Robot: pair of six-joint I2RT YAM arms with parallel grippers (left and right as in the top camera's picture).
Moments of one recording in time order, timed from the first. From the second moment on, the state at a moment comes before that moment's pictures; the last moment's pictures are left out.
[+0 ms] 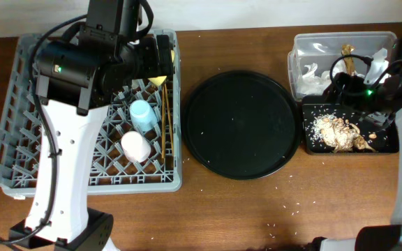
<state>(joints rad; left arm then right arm) -0.36 1.81 2.44 -1.48 -0.14 -0.34 -0.27 1.55 1.63 -1.24 -0.22 0.17</state>
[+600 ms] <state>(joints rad) -0.36 1.81 2.43 -1.48 -0.14 -0.34 0.05 0.35 0.26 0.08 -0.07 0.14</state>
